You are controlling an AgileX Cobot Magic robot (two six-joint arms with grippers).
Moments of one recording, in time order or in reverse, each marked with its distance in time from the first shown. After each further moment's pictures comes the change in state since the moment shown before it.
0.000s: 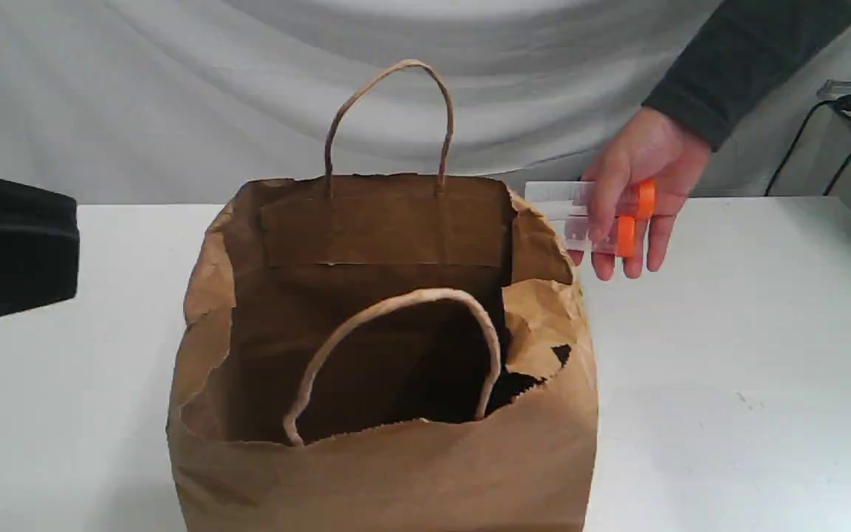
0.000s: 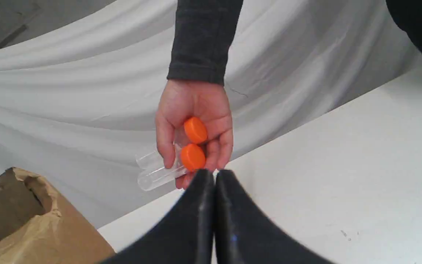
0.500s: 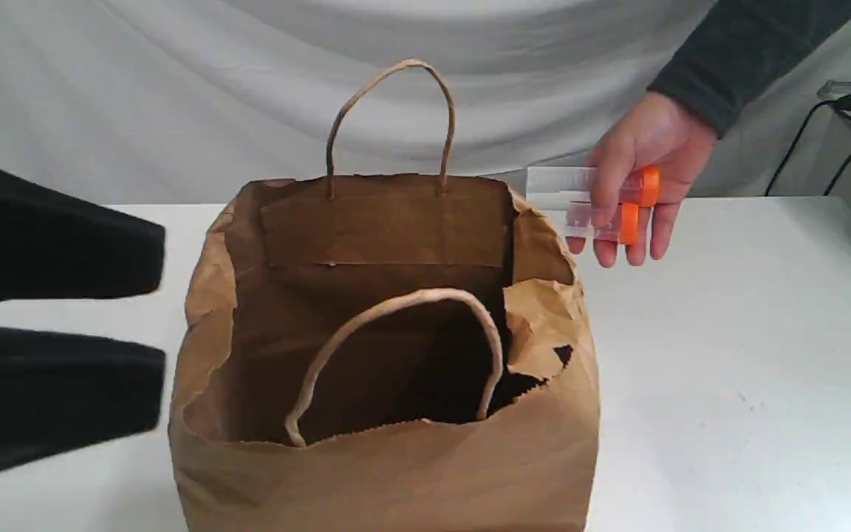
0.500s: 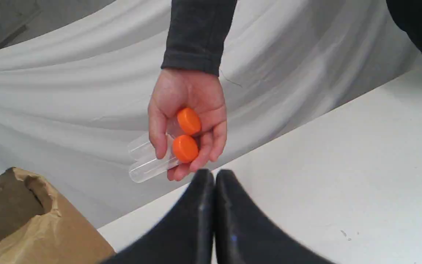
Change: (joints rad) left arm -0.332 0.054 0.000 0.033 -0.167 0.005; right arm 0.000 0.000 0.000 0.000 0.000 0.000
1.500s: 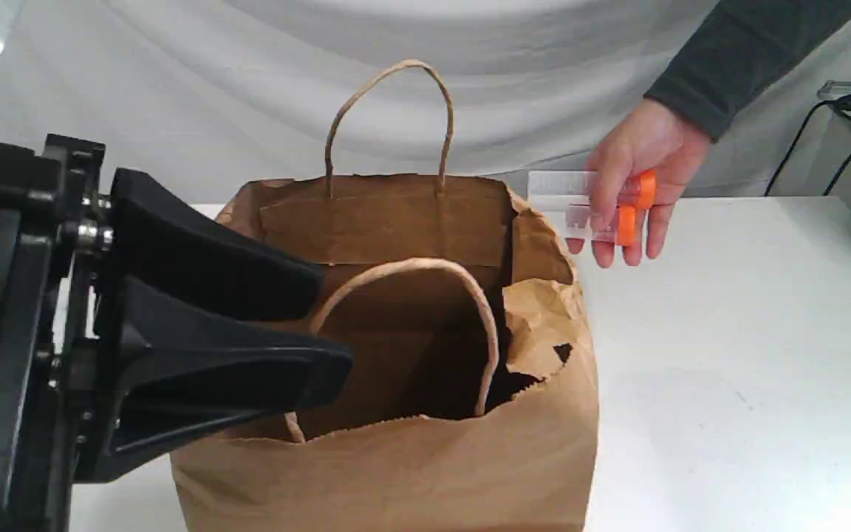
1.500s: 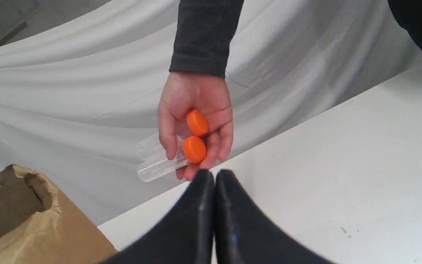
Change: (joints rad) left arm -0.172 0.125 0.000 0.127 -0.243 -0.051; right arm 0.000 0.000 0.000 0.000 0.008 0.000
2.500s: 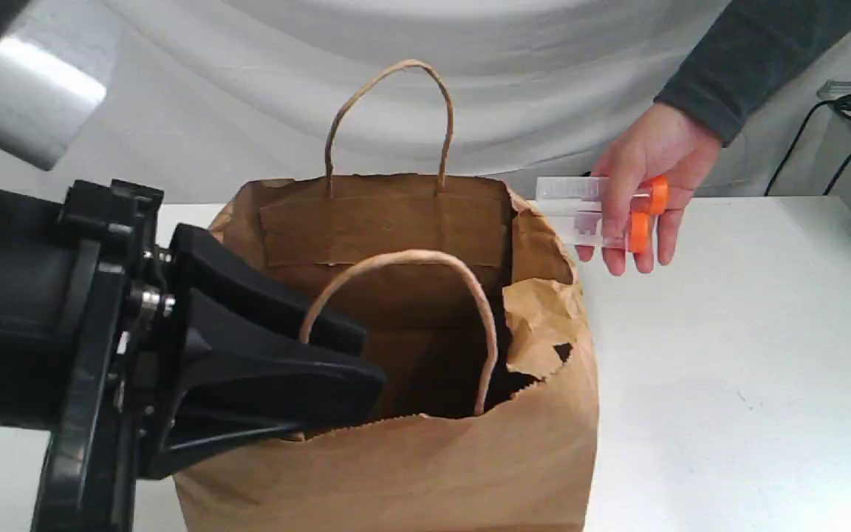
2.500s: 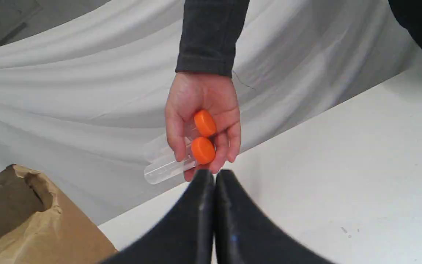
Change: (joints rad) left arm -0.001 0.072 0.000 -0.042 0.032 0.000; right arm 0.000 0.000 0.000 0.000 0.000 0.000
